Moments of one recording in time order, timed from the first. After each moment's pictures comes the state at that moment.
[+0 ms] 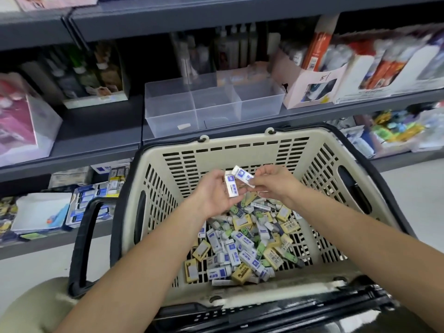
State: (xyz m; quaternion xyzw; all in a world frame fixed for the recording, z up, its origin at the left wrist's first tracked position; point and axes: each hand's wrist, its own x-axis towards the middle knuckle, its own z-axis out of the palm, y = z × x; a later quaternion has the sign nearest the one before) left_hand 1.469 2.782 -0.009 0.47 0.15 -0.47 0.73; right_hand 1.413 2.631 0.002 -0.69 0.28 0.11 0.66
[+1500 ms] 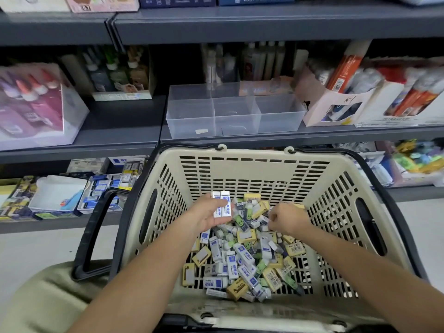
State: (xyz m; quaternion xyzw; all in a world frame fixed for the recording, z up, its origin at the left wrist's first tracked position) left_hand 1.468 2.809 -0.039 0.62 0.21 -0.37 0.66; right_hand 1.410 2.602 -0.067 -0.96 0.09 0.23 0.10
